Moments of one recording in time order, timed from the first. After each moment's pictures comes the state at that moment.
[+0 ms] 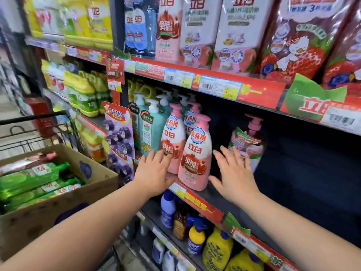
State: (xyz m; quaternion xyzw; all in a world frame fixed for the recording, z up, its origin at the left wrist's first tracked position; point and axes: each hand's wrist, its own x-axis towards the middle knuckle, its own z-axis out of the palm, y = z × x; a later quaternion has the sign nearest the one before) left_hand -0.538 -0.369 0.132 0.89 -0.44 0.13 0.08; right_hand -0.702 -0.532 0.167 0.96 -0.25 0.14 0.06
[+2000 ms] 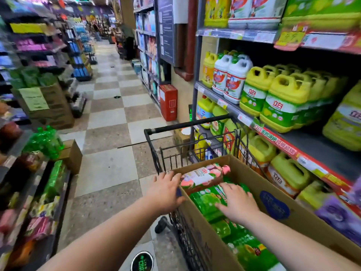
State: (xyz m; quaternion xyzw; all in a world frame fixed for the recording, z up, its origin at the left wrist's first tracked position) left_hand -0.080 0.172 0.061 0.98 -0.21 -0.04 0.03; right_hand -0.126 -0.049 0.045 0.99 -0.05 -0.10 -0.07
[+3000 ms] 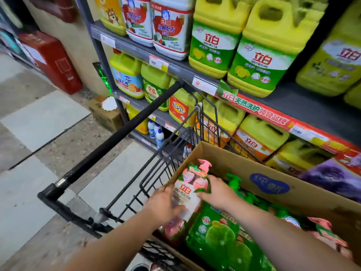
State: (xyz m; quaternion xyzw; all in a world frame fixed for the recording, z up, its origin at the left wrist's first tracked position) left_hand 0.178 0.081 -0.068 0.86 -0.37 -0.34 0.12; right_hand 0.073 -0.081 -0.055 0.84 -0.40 -0.22 -0.29
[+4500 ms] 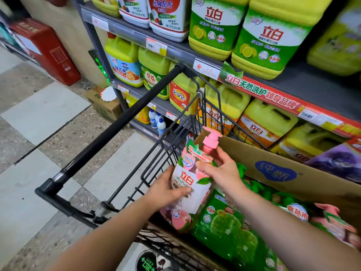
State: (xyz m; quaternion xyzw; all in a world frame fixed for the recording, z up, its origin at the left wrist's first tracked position) left_hand 0.192 0.081 -0.061 0.74 -0.23 -0.49 0.40; right_hand 0.085 -0.066 -0.032 0.58 -0.44 0.14 -0.67
